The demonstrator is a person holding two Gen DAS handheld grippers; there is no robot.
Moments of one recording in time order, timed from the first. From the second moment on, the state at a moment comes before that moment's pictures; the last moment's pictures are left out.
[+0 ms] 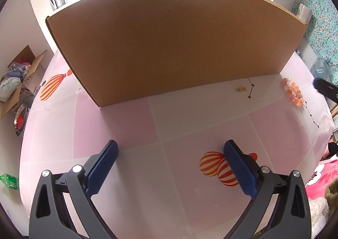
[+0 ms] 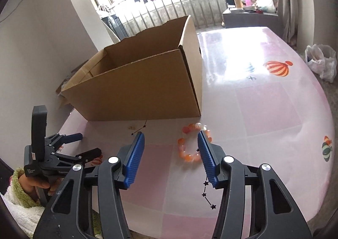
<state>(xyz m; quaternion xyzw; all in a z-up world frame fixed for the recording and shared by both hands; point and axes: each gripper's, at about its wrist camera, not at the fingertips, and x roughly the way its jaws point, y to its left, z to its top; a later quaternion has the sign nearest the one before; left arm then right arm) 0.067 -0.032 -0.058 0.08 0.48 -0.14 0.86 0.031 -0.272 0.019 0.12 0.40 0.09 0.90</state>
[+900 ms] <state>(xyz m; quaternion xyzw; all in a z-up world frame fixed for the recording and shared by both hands) 0.071 -0.040 -0.056 0.08 0.49 -0.14 0.86 0.087 -0.215 -0.013 0.02 0.48 0.04 0.87</state>
